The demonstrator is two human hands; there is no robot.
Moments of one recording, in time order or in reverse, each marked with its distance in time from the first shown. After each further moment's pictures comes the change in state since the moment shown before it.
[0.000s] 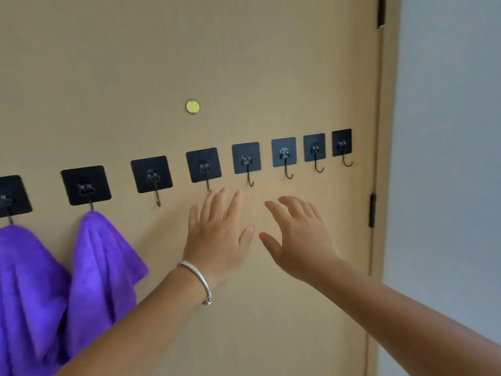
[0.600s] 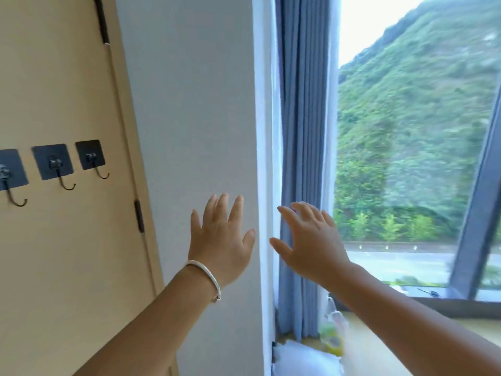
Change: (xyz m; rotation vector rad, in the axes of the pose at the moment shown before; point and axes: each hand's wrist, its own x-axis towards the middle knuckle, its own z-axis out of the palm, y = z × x) left_hand -0.030 0.267 -0.016 -0.662 -0.087 0.748; right_hand -0.220 0.066 -0.201 -0.736 -0.021 0.880
